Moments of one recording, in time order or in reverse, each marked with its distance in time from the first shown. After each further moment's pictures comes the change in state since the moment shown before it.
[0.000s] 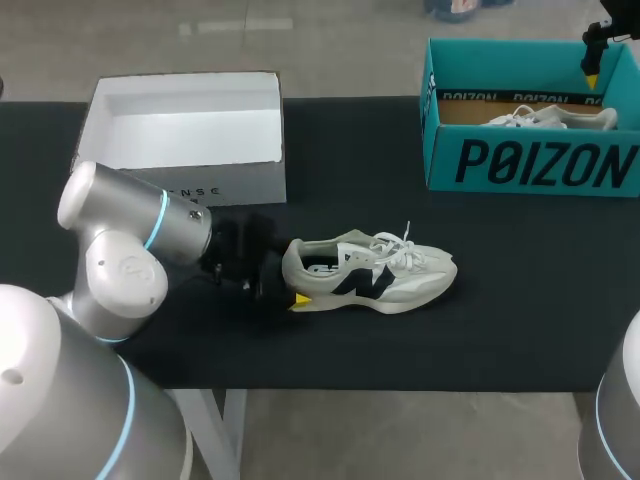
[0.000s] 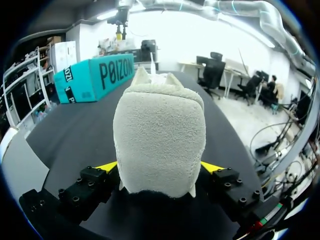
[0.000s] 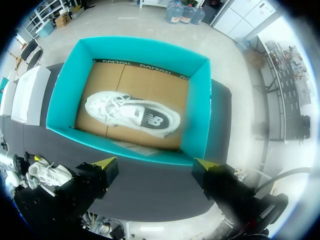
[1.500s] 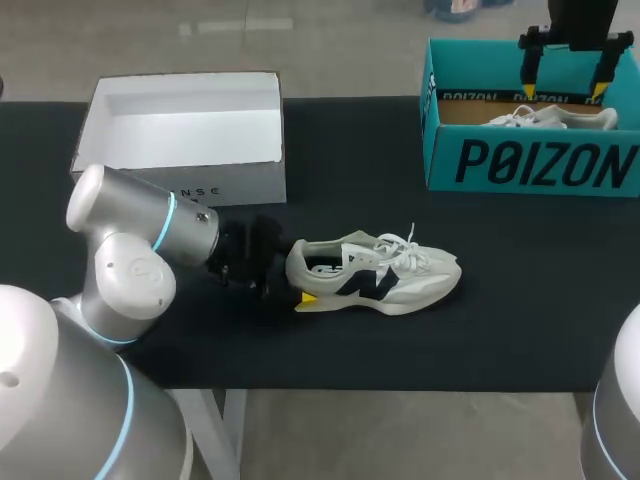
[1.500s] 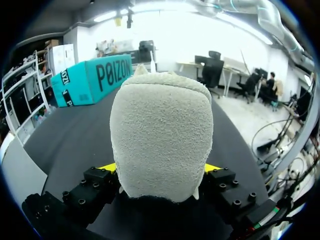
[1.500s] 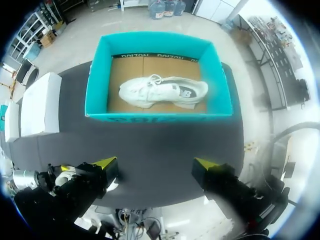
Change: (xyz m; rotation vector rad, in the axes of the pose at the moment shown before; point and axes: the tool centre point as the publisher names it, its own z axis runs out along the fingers) left arm -0.001 -0.003 0.009 0.008 -0.001 0.031; right arm 0.141 -0.070 -0.053 0.024 0.027 0.213
